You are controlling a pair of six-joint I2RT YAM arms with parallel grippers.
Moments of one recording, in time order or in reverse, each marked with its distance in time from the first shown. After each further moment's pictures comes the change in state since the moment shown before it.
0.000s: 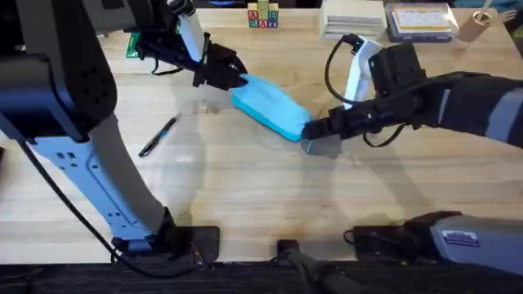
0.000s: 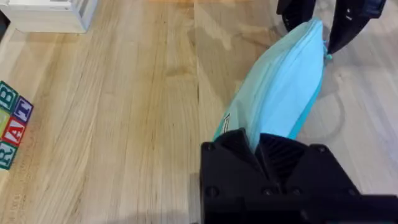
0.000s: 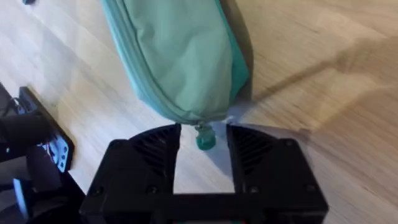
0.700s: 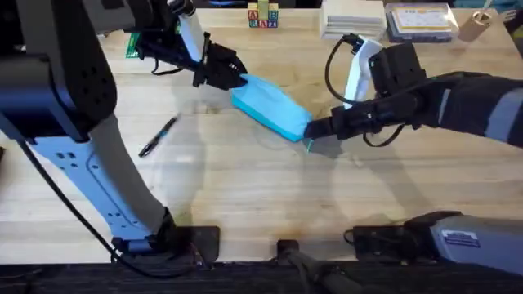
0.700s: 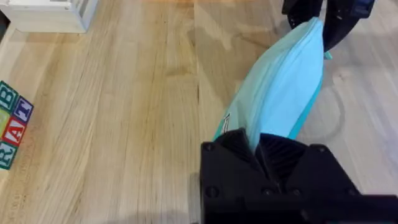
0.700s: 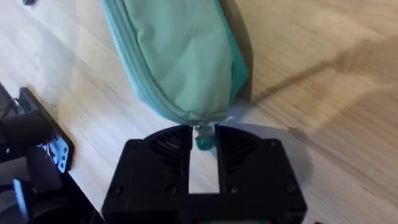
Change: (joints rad) left arm 0.000 0.000 0.000 0.000 0.000 0.000; right arm 0.000 0.000 0.000 0.002 0.000 0.002
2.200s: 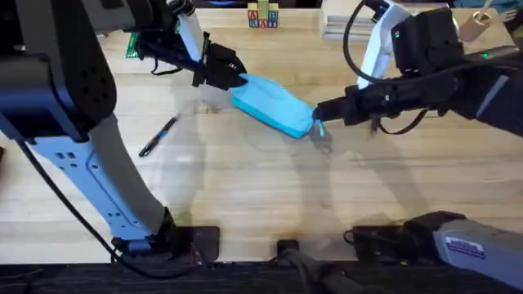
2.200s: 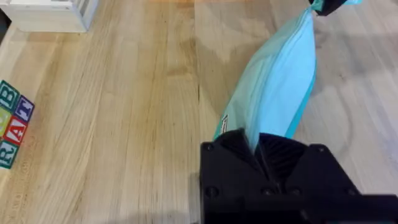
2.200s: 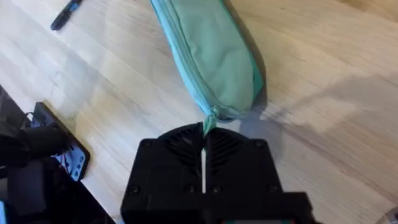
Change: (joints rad) left arm 0.000 0.000 0.000 0.000 0.001 0.000; right arm 0.002 -0.143 0.125 -0.152 0.054 0.027
